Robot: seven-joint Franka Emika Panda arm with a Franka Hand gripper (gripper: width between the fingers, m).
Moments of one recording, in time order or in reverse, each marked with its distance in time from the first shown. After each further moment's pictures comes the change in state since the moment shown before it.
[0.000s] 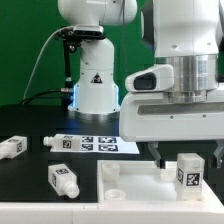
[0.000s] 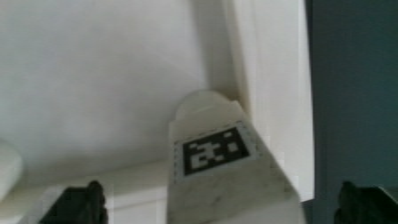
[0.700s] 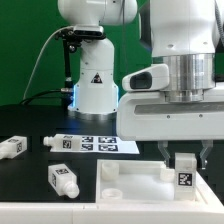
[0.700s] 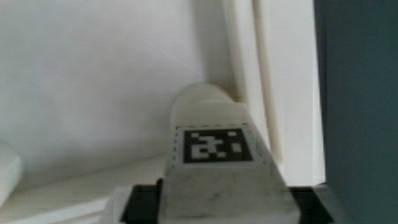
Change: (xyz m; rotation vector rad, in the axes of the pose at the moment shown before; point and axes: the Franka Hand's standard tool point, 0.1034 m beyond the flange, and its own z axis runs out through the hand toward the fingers) arm 0.000 0.001 0.001 -0.001 0.000 0.293
